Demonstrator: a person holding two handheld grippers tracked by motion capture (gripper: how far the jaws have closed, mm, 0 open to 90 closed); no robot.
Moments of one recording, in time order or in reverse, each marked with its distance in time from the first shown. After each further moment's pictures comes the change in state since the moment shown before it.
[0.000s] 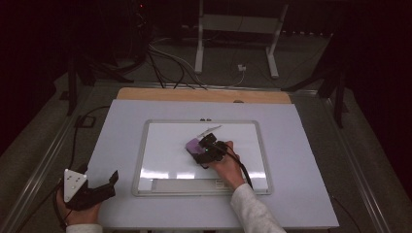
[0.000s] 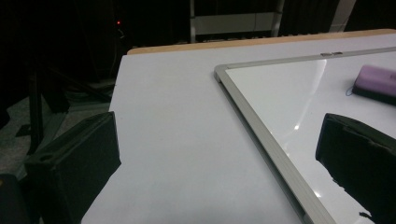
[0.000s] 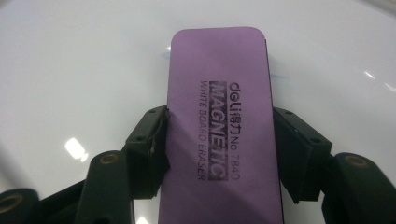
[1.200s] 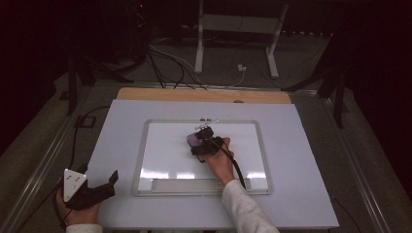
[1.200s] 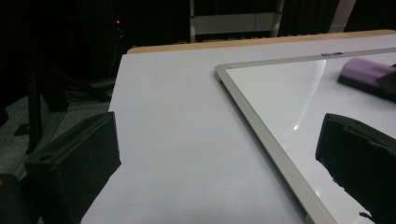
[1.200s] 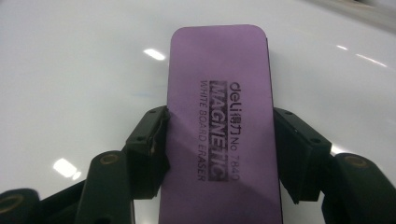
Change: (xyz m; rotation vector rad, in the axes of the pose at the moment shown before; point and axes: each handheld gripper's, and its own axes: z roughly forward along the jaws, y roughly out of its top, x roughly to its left) left arm 0.000 0.000 0.001 -0.003 -0.002 0.000; right arm -0.001 0.021 0.013 0.019 -0.114 0.150
